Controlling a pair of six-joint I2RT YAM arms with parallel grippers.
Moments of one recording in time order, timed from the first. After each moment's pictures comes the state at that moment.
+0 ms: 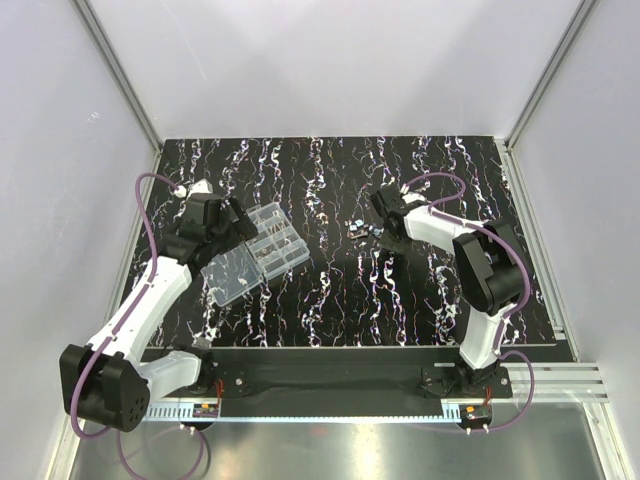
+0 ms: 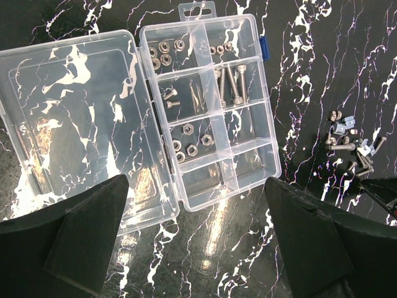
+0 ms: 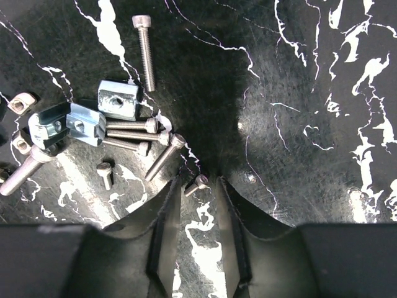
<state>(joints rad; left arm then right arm) -0.25 1.11 0.89 -0.52 -0.11 -0.66 0.46 1.87 1.19 -0.54 0.36 0.79</state>
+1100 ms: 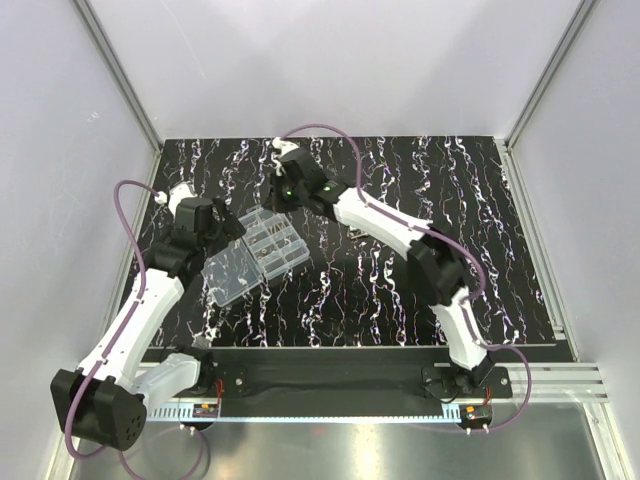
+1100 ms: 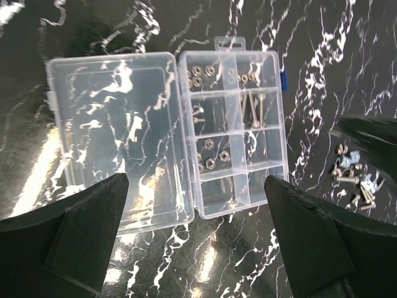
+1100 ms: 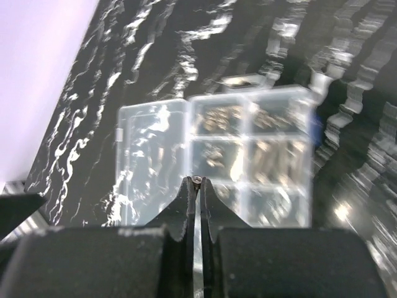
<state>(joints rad) -0.24 1.02 0.89 -0.58 -0.26 -0.72 0.80 2.13 1.90 -0.33 -0.07 0.50</state>
